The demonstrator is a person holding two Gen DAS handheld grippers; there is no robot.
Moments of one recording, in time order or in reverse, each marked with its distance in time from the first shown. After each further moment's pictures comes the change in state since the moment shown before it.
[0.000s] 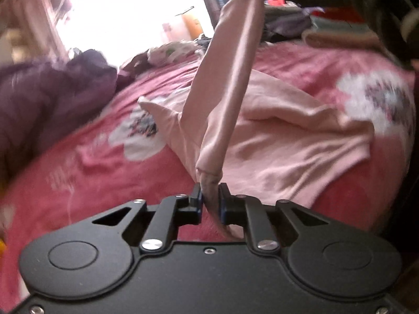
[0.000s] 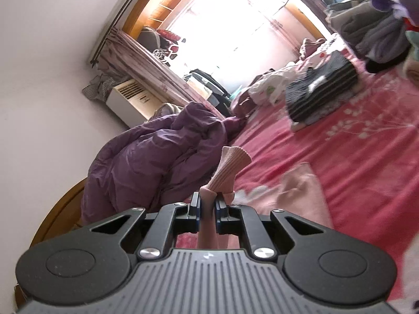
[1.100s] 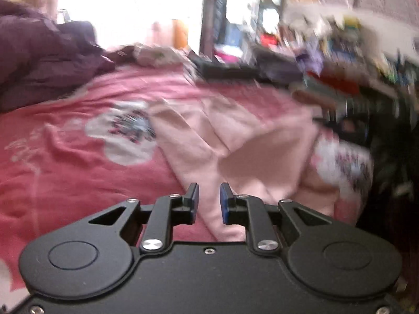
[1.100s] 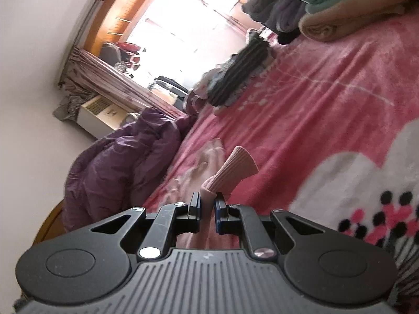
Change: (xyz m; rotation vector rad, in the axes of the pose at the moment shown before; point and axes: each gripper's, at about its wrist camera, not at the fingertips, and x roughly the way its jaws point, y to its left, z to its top) left arm 0.003 0.063 0.008 -0.274 -0.041 -0.307; right arm -0.047 -0.113 -0.045 0.147 -0.018 -0.073
